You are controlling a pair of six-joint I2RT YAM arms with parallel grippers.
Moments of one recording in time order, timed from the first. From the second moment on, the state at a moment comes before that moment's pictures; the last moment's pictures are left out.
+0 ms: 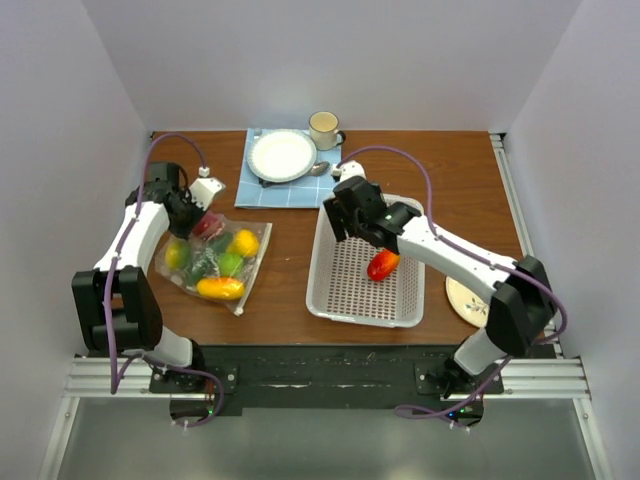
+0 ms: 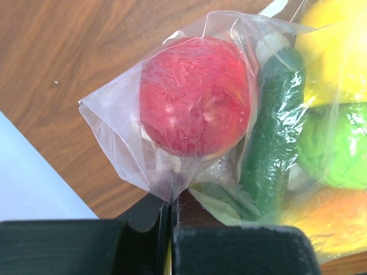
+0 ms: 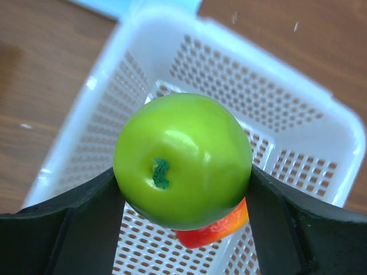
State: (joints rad) left arm 0.10 1.50 1.14 -0.72 0.09 0.73; right arm 0.77 1.55 1.29 -0.51 0.45 0.20
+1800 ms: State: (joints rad) left arm 0.05 1.51 0.87 -0.51 -0.15 0.77; right arm 1.00 2.18 1.70 -0.44 0.28 0.06
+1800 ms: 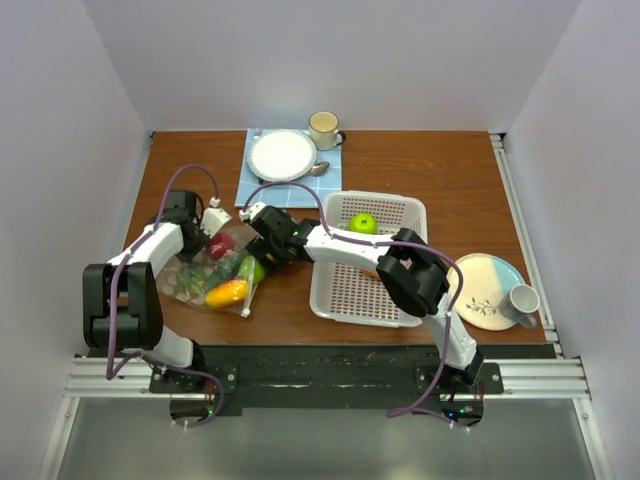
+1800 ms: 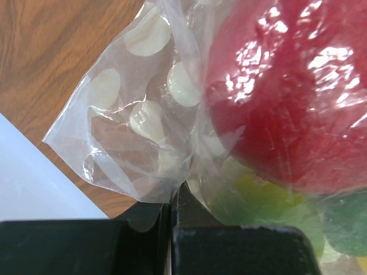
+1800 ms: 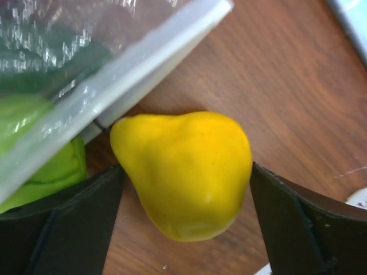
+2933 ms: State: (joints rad) left arm -0.02 1.44 1.18 -0.81 0.01 0.66; right arm 0.79 1.58 1.15 -0.49 0.48 0.23
